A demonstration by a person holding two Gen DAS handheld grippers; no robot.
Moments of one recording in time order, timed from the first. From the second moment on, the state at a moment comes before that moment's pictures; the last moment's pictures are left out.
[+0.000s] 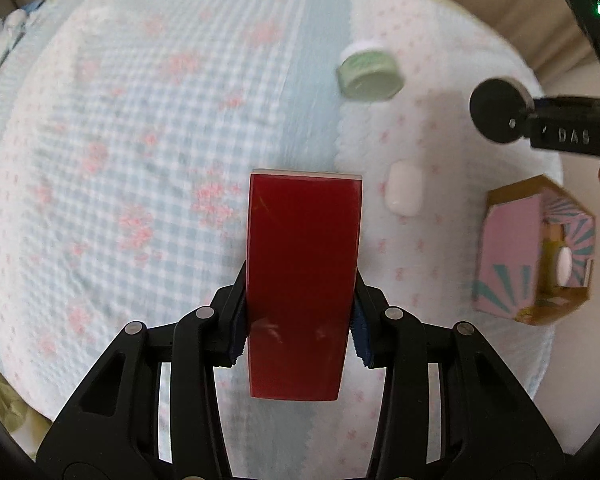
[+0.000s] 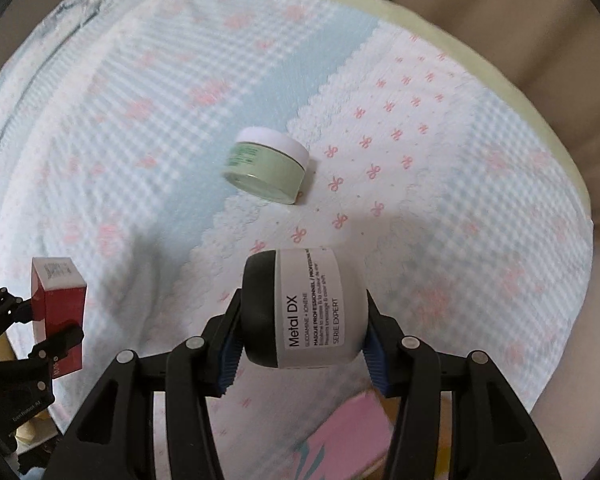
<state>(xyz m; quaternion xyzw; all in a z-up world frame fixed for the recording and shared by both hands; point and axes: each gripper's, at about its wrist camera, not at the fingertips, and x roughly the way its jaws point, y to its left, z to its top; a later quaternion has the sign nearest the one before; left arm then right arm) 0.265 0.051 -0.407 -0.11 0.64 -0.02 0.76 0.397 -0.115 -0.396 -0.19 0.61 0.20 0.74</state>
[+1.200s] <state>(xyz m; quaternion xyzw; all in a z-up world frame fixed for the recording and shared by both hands) 0.273 -0.263 -0.287 -0.03 0.59 -0.23 0.77 0.230 -0.444 -0.295 -0.03 0.60 0.05 0.80</state>
